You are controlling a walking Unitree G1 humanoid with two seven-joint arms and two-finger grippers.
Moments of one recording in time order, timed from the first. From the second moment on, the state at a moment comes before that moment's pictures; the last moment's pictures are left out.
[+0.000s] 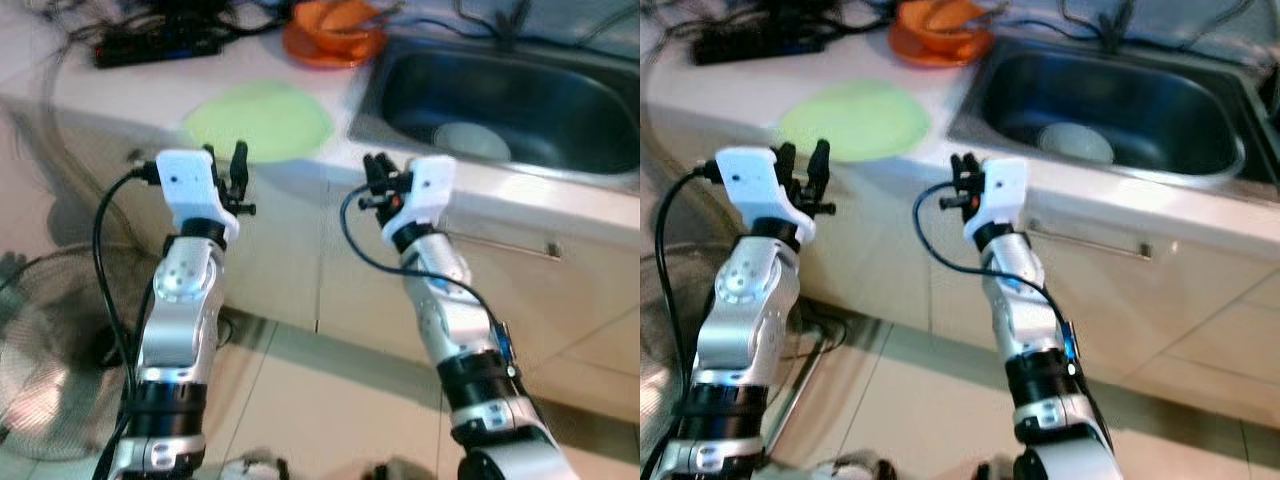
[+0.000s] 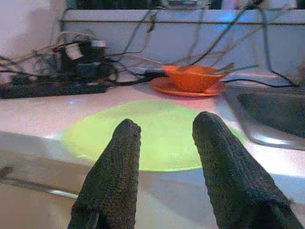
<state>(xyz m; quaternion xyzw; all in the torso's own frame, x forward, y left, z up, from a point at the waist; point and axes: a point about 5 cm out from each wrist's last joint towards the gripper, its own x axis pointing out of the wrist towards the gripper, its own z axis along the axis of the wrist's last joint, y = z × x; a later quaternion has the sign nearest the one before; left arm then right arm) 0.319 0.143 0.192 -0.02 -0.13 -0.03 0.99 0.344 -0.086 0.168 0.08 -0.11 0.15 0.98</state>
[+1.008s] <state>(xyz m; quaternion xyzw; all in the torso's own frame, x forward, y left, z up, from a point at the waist) 0.314 0.127 0.193 -0.04 -0.14 -0.06 0.99 0.345 -0.098 0.165 0.07 -0.11 0.13 0.98</state>
